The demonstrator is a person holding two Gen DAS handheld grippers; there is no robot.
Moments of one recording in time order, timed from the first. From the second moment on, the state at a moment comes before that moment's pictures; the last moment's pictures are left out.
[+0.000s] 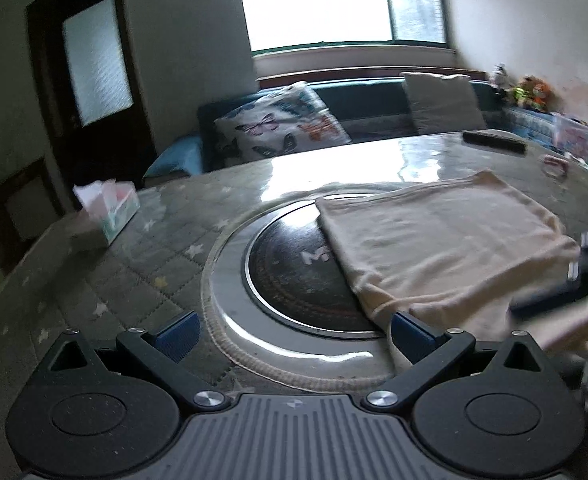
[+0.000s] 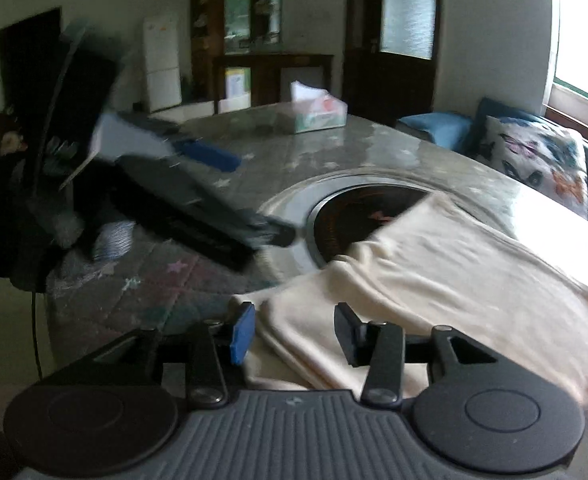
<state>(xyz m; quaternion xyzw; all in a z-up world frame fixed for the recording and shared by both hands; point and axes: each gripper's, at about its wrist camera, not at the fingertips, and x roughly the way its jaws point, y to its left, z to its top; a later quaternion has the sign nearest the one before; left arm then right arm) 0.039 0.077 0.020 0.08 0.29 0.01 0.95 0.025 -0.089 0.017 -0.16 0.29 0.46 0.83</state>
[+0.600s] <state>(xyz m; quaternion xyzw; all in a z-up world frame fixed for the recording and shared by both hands) -0.019 0.004 -0.003 0.24 0.28 -0.20 0.91 0.033 -0.223 0.003 -0.12 0.36 0.31 0.87</state>
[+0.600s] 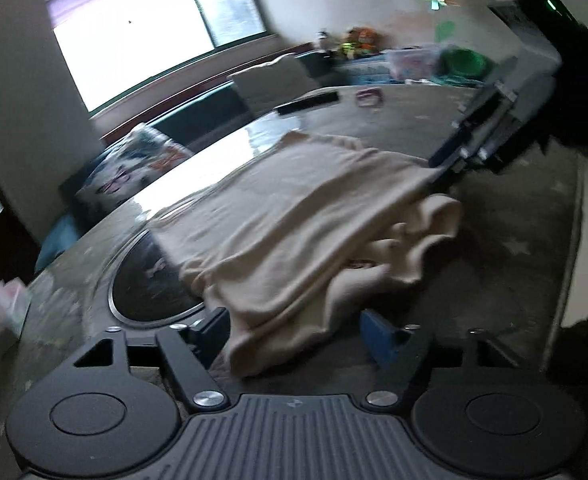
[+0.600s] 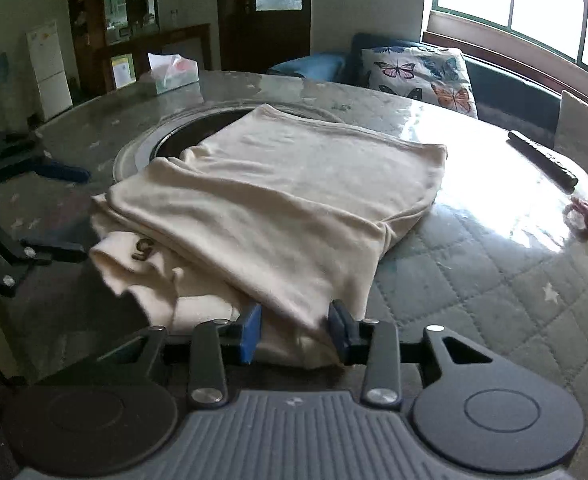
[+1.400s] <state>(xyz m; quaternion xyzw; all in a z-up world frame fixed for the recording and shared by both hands) 0.029 -0.003 0.021 0.16 0.27 -0.23 0.92 0.003 -0.198 0.001 -0.26 0.30 0.38 0.84</state>
